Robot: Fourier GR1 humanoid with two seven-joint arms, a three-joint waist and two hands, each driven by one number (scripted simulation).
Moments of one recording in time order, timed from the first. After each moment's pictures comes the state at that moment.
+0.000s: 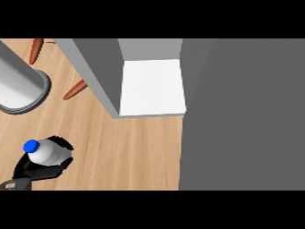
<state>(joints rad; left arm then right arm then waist) -0.23 0.33 0.19 -0.54 -0.04 -0.57 -0.71 0.95 -0.28 0.44 -2.50 -0.03 0.20 -0.35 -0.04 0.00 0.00</state>
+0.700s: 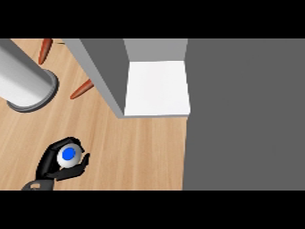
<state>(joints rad) -0.22 0.21 0.16 -0.56 -0.15 -0.14 -0.99 0.98 -0.30 0.45 -2.49 -0.02 0.16 -0.39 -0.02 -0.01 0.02</state>
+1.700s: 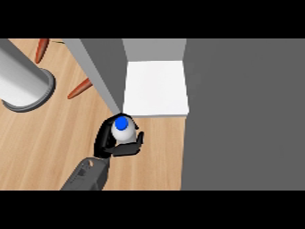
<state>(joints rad) -0.32 0.00 -0.24 -0.83 0.19 0.11 -0.68 1.01 -0.34 0.44 -2.49 -0.02 0.14 -0.42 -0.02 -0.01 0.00</state>
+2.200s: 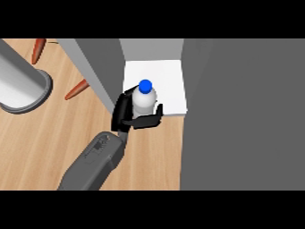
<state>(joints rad) -0.55 0.00 -0.37 -0.85 0.35 0.37 -0.46 1.06 -0.37 0.38 -2.49 -0.03 0.15 -0.48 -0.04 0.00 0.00</state>
